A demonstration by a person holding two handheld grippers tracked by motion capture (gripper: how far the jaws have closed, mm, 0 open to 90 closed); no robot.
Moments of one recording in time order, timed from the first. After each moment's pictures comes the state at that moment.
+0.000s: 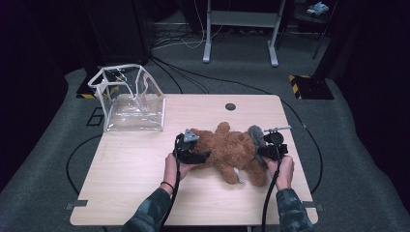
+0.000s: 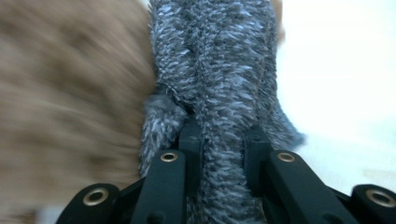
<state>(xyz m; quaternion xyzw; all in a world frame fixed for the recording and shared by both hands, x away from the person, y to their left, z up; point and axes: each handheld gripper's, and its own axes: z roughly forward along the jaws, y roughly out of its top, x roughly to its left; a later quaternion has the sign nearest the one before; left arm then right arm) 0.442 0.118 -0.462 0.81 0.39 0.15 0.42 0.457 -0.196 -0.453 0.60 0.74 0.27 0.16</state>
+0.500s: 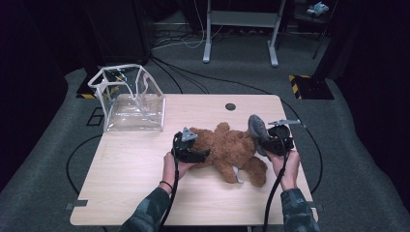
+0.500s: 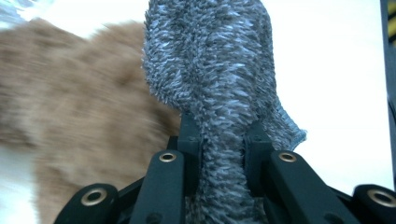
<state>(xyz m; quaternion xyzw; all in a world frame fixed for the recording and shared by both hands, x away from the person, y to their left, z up) 0.442 0.123 -0.455 0.80 0.38 0.17 0.43 0.435 -0.188 -0.392 0.56 0.74 0.33 0.20</state>
